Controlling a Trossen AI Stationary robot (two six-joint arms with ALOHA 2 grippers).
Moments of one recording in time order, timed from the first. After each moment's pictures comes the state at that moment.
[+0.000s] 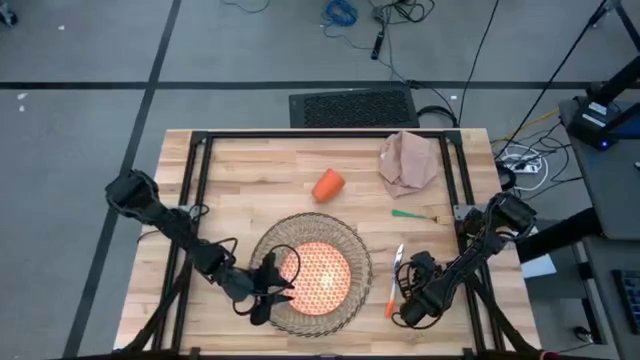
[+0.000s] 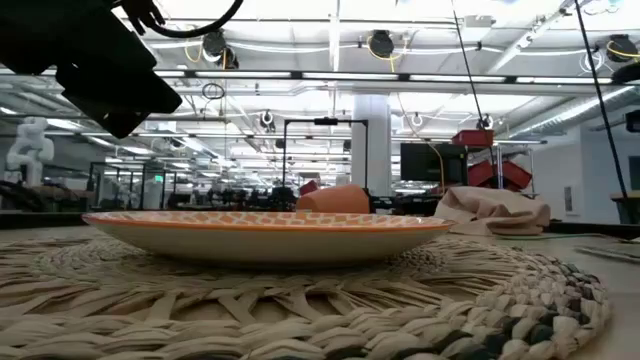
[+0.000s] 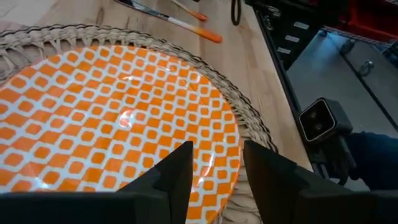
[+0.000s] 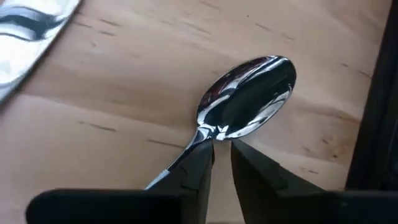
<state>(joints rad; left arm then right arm) -0.68 1.54 0.63 0.38 -0.39 -0.57 0.77 1.86 0.98 -1.10 0.07 2.06</state>
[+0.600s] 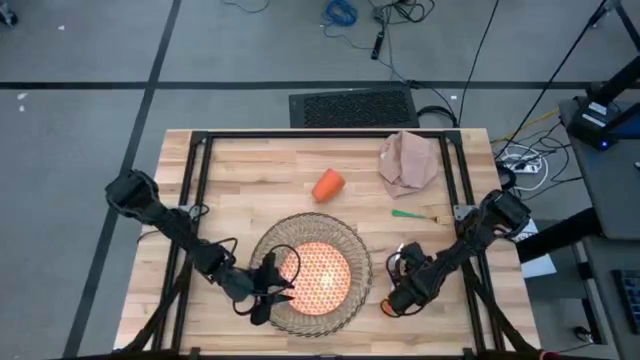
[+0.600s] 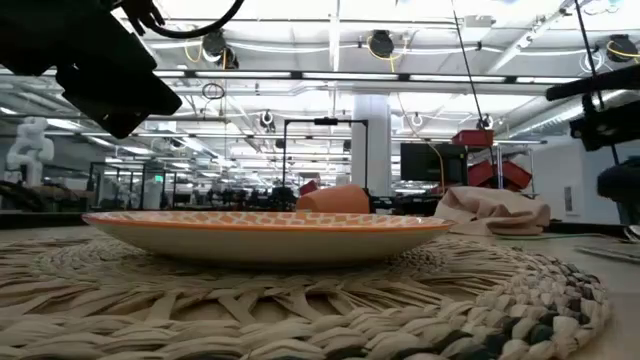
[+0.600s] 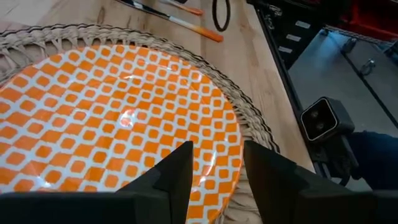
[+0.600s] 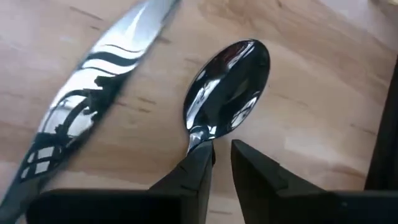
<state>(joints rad) -0.68 1.54 0.63 0.38 -0.39 -0.57 0.66 1.86 0.98 -1.10 0.16 1.93</state>
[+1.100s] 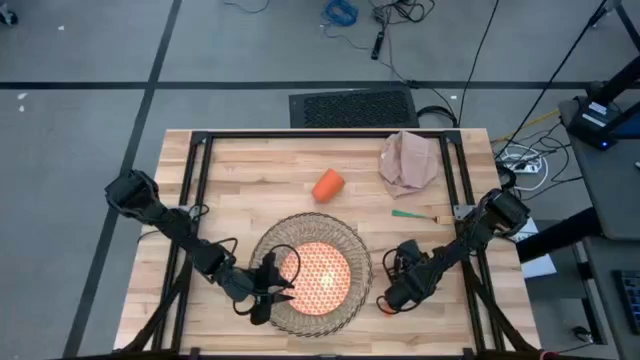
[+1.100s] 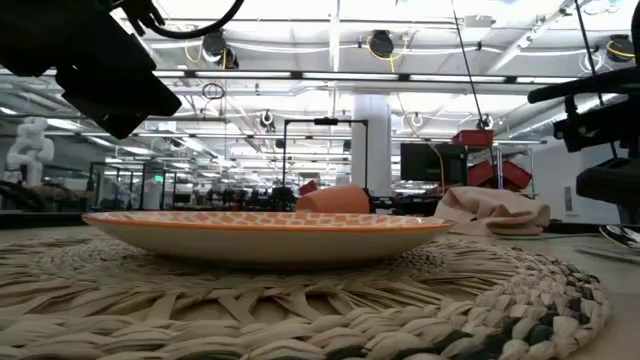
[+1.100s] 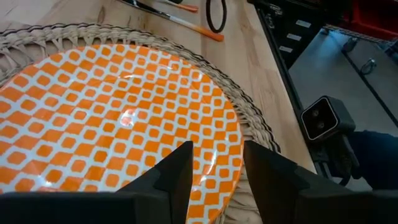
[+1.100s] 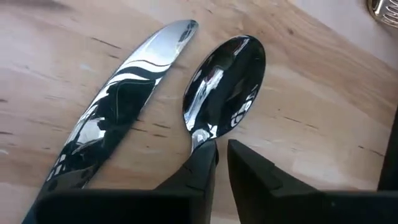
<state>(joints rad) -0.68 1.54 0.63 0.38 -0.39 -0.57 0.65 1.86 0.98 -1.10 0.16 1.91</state>
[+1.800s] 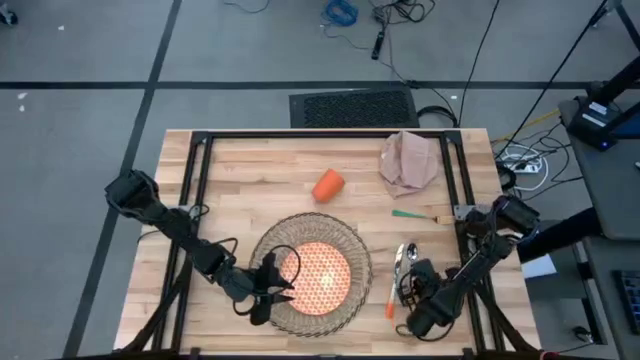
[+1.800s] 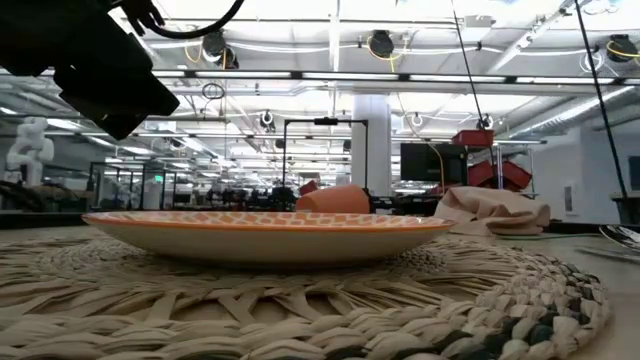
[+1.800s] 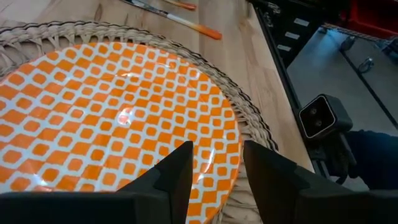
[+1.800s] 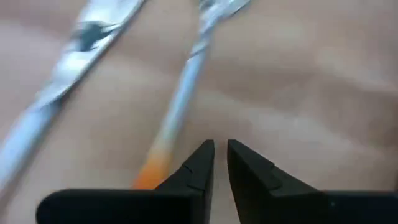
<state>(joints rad) -0.68 1.54 0.63 0.38 -0.38 -0.57 0.91 1.83 1.08 -1.05 0.15 2.16</state>
